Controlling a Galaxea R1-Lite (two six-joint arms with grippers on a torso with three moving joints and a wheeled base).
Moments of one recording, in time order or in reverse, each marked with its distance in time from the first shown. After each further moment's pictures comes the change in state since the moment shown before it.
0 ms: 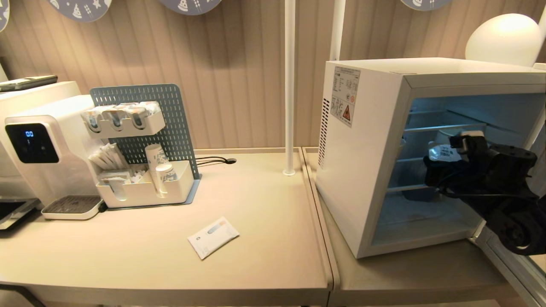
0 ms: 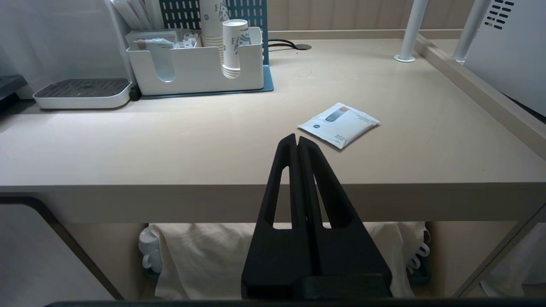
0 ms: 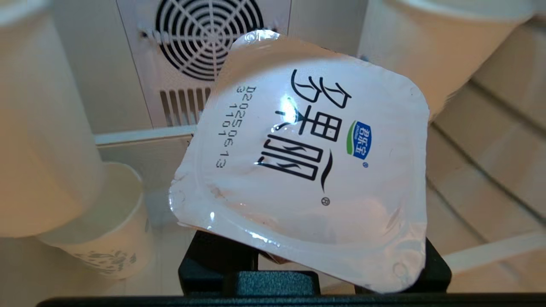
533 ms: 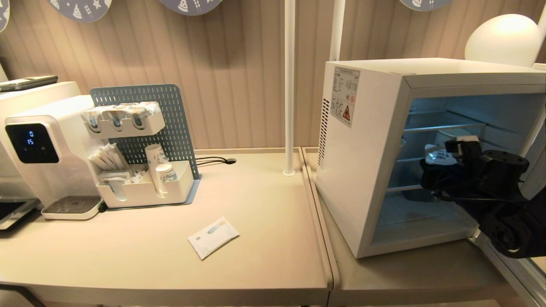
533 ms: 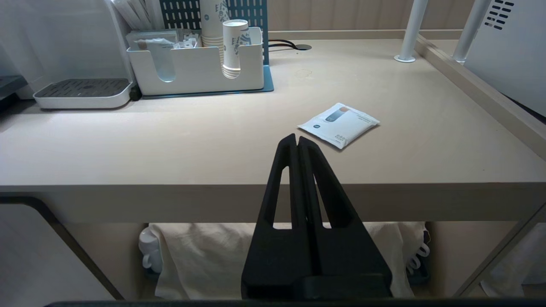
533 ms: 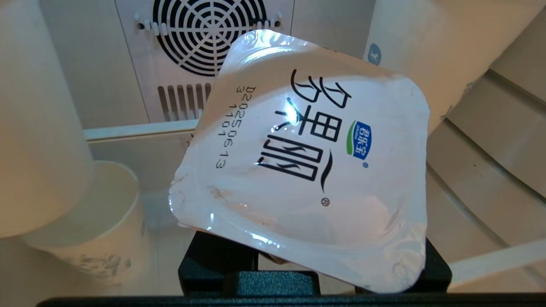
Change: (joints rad) left arm 0.000 0.000 0.000 0.000 0.000 0.000; right arm 0.000 0.071 0.003 -0.072 0.001 0.003
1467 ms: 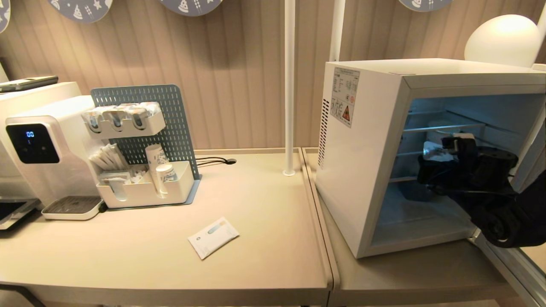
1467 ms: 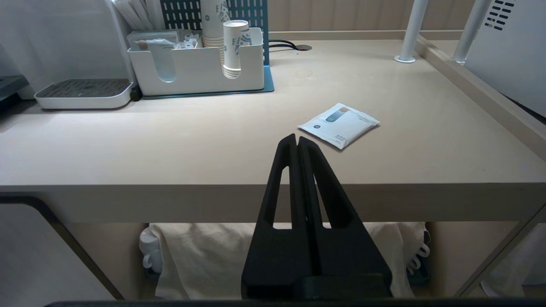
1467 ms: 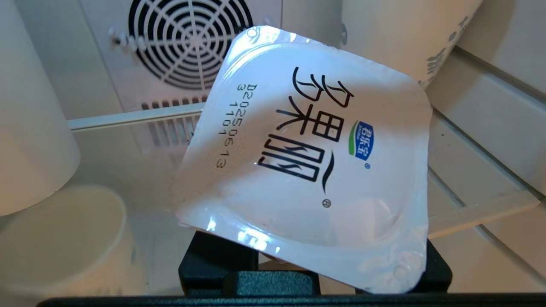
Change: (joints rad) left arm 0.000 0.000 0.000 0.000 0.001 0.000; right arm -0.005 0.043 -0.068 0.064 -0.017 0.044
